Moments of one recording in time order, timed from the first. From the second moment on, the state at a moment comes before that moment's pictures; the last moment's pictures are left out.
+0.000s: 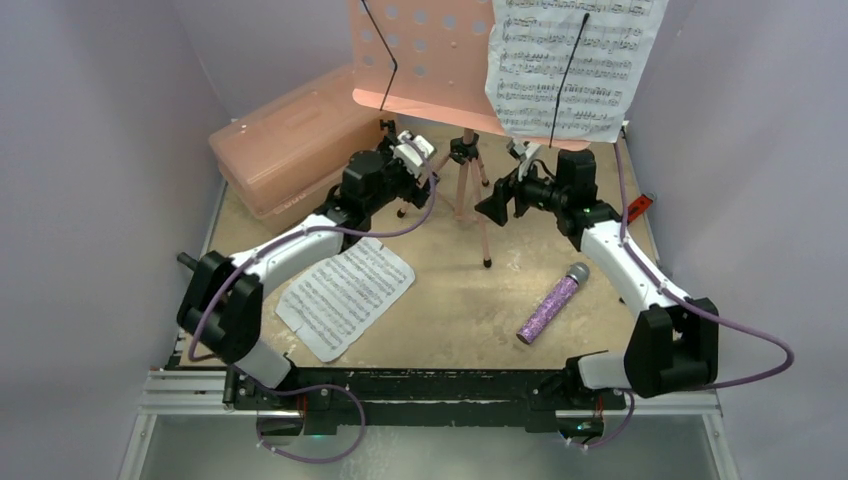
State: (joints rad) left arm -0.58 1.63 1.13 0.33 0.10 0.26; right arm 0.20 1.37 1.04 -0.07 -0.73 -0.16
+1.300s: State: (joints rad) left arm -0.70 1.45 0.56 0.12 0.25 -0.81; right arm 0.20 1.06 0.49 -0.14 -0.56 0.56
